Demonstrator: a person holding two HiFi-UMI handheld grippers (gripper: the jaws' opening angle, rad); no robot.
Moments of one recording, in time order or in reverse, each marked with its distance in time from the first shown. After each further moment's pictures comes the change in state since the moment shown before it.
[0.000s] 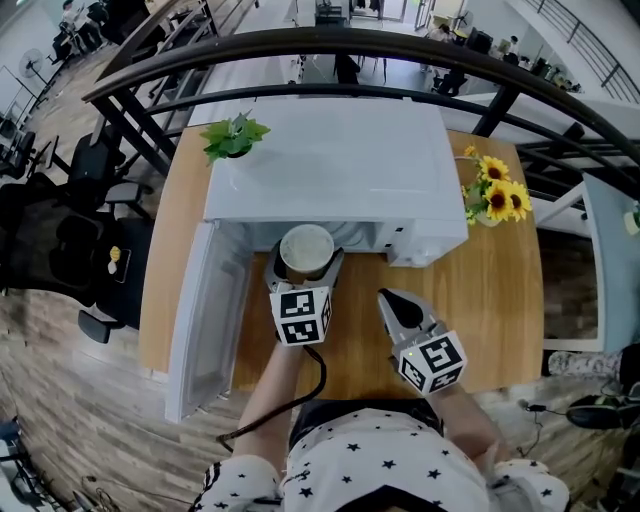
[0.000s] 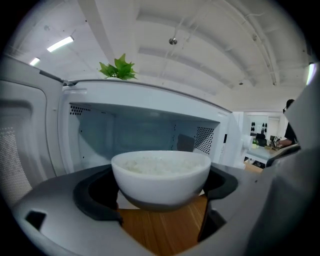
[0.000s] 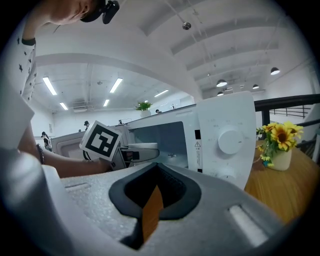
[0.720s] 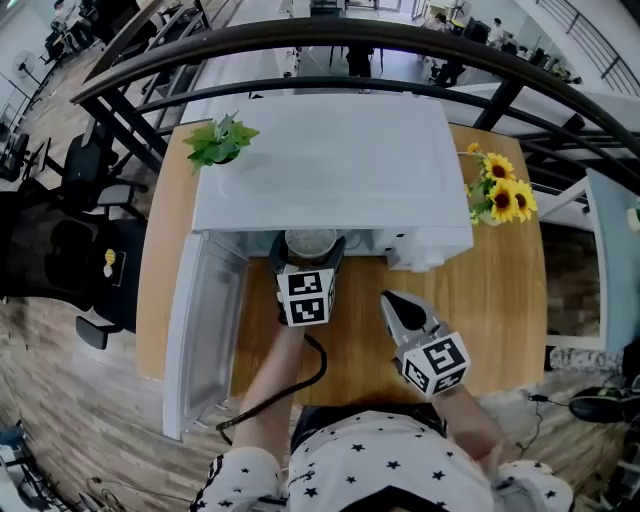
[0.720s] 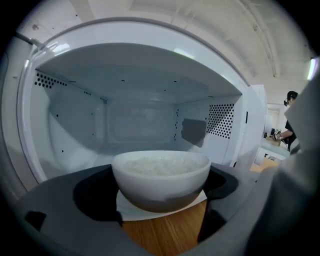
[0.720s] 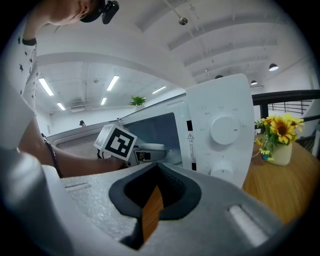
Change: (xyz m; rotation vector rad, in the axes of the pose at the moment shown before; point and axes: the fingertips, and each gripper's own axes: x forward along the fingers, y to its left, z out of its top) left arm 0.062 0.006 -0.023 0.052 0.095 0.001; right arm 0.011 -0.020 -0.013 0.028 0.038 -0.009
